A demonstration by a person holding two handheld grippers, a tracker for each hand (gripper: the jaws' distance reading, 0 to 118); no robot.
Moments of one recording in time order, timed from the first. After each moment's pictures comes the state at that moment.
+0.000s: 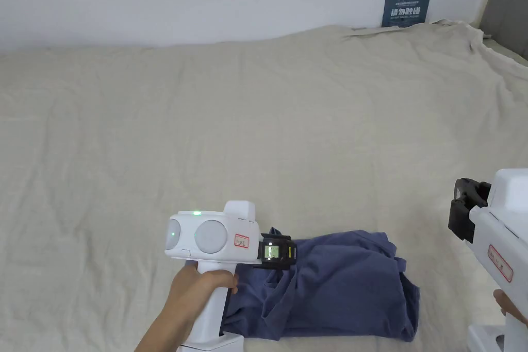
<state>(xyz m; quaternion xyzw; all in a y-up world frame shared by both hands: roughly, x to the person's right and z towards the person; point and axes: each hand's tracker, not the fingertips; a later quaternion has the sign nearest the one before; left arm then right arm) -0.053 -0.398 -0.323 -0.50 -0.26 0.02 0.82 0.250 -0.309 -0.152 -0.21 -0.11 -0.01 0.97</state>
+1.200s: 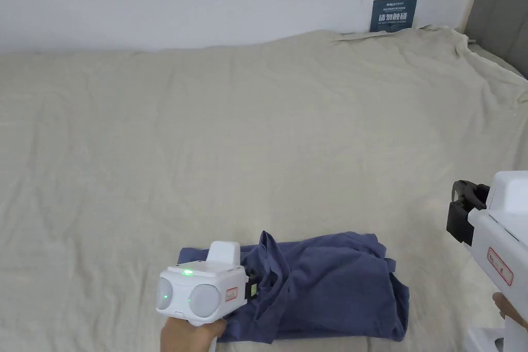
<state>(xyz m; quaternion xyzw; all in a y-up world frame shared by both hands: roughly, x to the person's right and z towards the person) -0.057 -0.469 -0.286 -0.45 -0.23 -0.02 0.86 0.256 -0.304 -0.140 -0.20 -0.12 -0.01 0.97</state>
